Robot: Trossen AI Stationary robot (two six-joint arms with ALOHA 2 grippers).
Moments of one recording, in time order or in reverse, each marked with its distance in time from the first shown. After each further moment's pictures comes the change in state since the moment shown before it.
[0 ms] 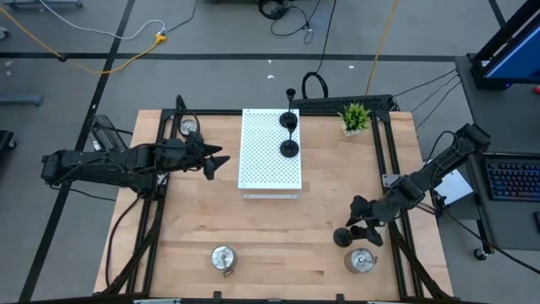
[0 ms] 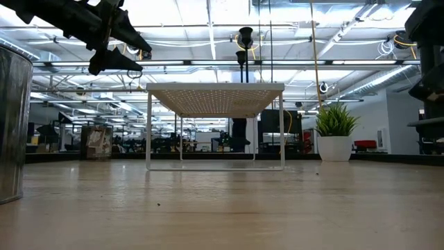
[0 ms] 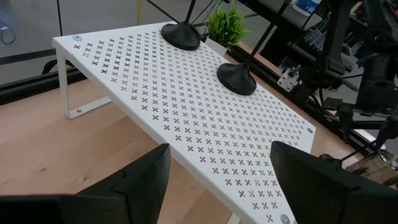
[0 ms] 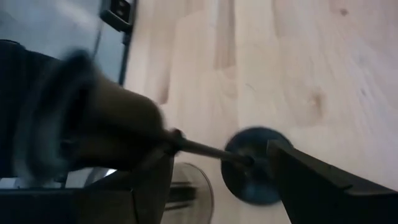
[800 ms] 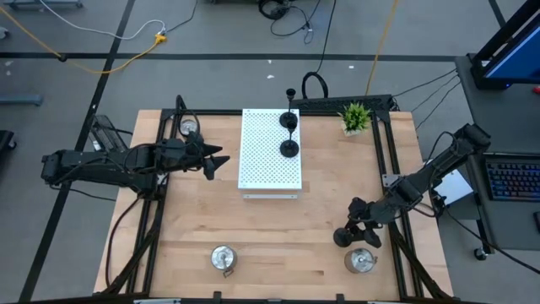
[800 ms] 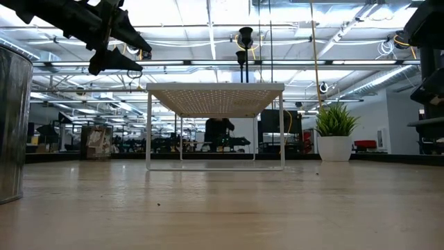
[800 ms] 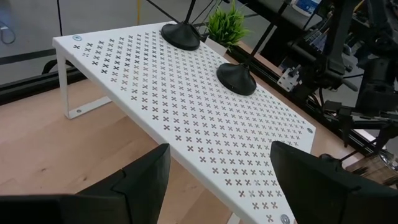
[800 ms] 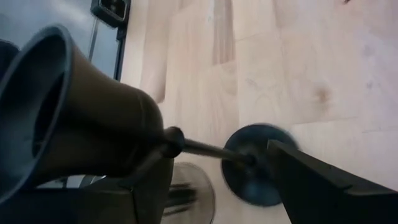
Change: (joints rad) left arm 0.000 0.000 0.000 0.000 0.000 0.000; right arm 0.000 0.052 0.000 0.029 -0.002 0.030
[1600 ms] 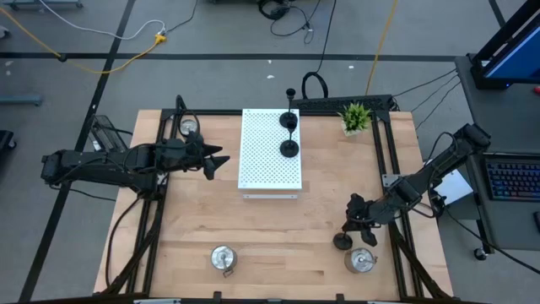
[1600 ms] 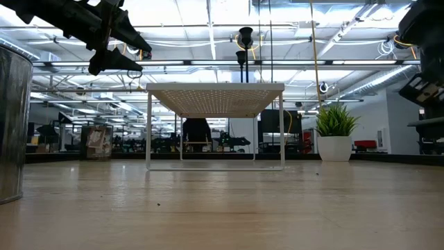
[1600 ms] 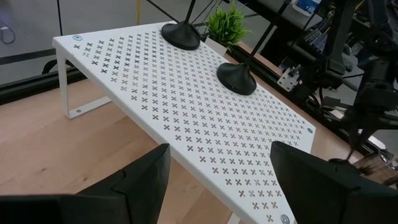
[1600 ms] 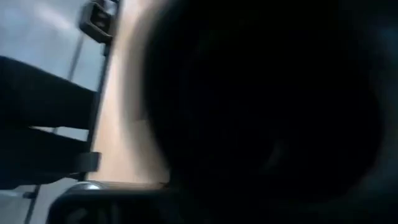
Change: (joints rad) left arm 0.000 0.000 0.000 0.000 0.000 0.000; right arm -0.001 0.017 0.000 0.028 0.088 -0.067
